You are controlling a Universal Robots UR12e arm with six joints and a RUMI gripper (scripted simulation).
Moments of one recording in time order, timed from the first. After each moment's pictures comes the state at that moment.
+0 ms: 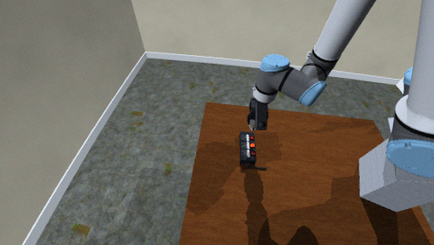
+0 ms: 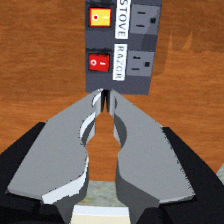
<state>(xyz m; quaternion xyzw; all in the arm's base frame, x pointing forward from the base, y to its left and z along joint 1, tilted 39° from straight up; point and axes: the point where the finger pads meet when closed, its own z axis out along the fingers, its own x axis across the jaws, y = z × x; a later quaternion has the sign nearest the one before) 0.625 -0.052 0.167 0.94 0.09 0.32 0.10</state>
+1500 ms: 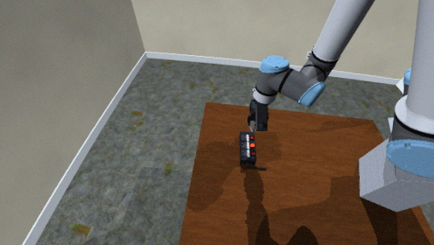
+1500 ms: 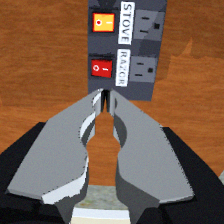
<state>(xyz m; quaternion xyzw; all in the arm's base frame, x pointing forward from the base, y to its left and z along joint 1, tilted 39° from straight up) 0.626 -0.049 0.160 0.94 0.10 0.32 0.09</state>
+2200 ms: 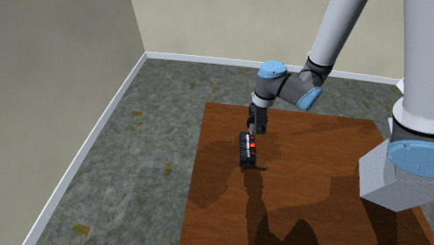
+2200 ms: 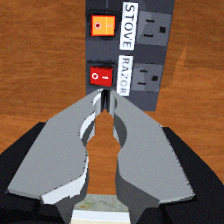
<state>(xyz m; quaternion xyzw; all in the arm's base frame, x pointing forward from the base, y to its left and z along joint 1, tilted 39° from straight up) 0.638 -0.051 0.144 0.94 0.10 0.32 0.09</state>
